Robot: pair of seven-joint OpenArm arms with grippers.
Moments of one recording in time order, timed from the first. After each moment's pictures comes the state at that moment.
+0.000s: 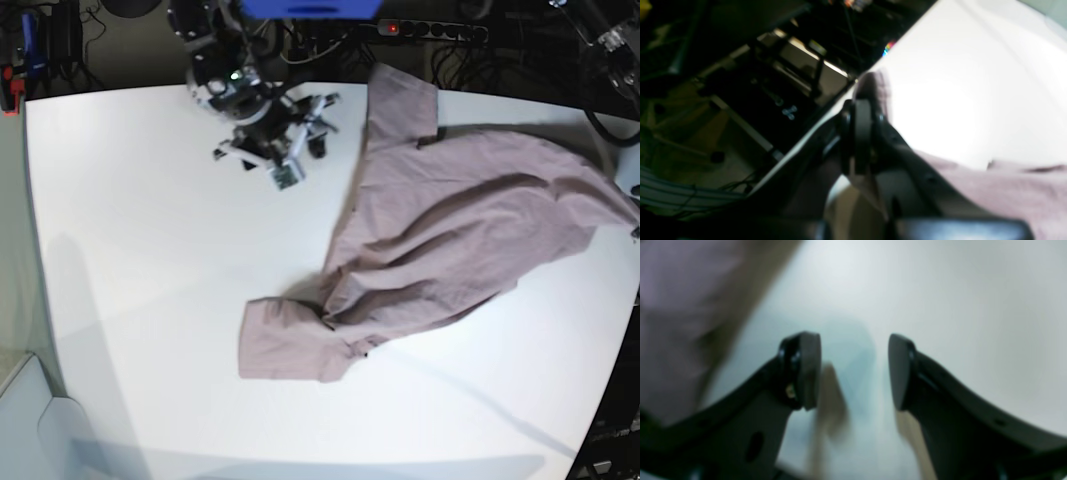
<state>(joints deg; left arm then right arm) 7.9 -19.7 -42.0 102.1 -19.7 -0.3 39.8 -19.2 -1.0 -18.9 100.0 -1.7 10.1 -39.5</state>
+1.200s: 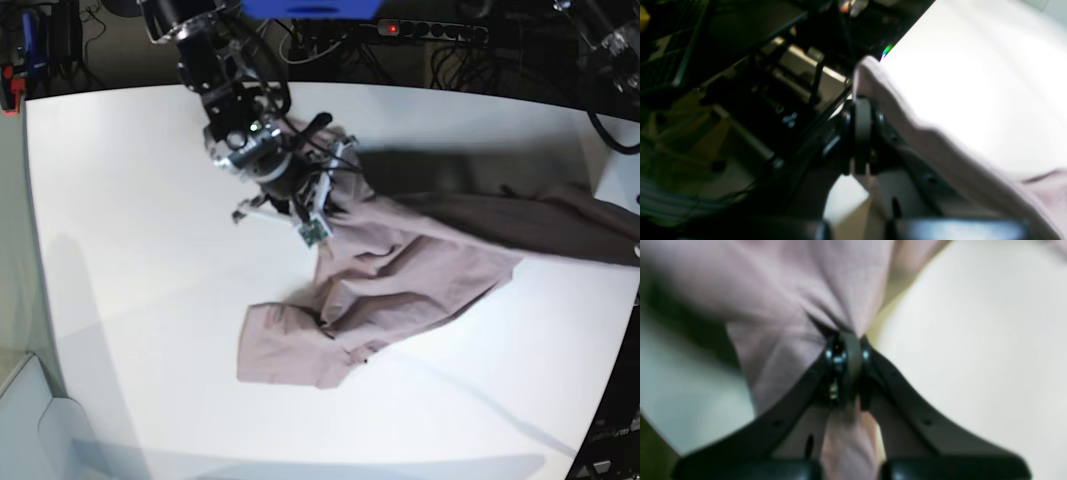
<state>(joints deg) 3.7 -20.6 -40.6 104.7 -19.4 0.1 40.9 -3.1 1.1 -22.7 99.2 -1.2 9.9 -46.1</state>
